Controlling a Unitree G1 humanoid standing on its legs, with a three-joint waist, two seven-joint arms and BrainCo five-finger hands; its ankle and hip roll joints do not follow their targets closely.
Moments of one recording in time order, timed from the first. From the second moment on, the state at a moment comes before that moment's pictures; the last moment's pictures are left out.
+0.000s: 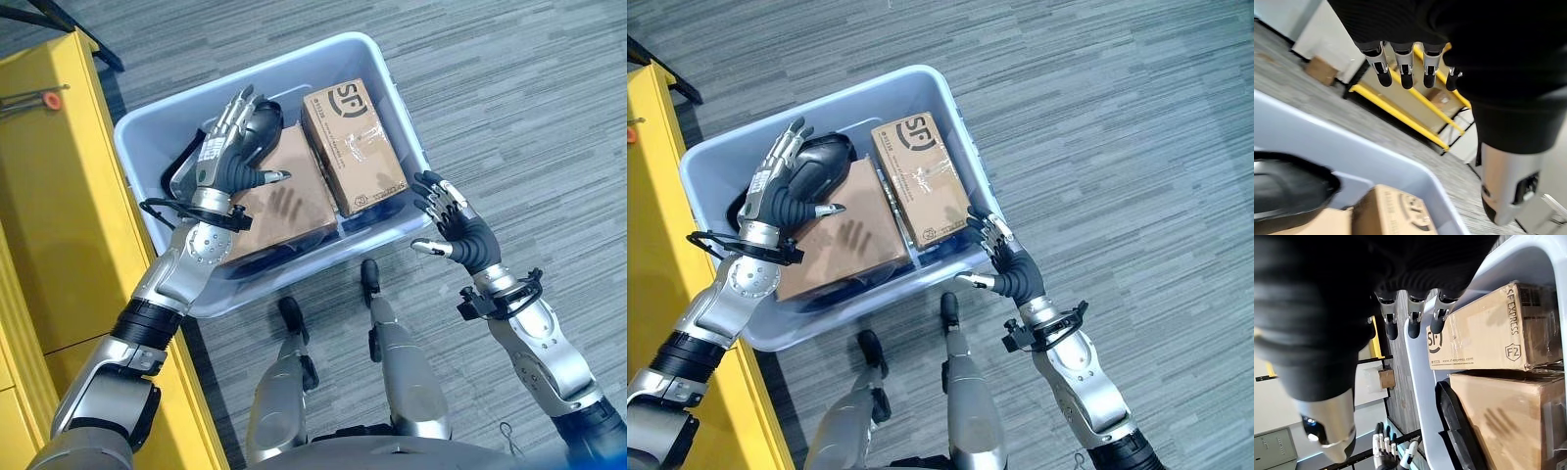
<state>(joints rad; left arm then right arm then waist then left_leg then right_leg) -0.47 0.66 -0.24 0.19 0.35 -0.18 0.42 0.00 -0.54 0.25 -0.32 0.51 -0.14 0.03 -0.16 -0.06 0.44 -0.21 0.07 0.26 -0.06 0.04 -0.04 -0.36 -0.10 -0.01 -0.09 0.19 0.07</state>
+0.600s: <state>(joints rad) -0.50 0.72 -0.23 0.31 0.37 -0.12 0.49 0.00 -0.54 0.27 -0.32 0.53 -0.15 0.03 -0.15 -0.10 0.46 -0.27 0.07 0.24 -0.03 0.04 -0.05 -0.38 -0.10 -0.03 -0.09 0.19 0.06</state>
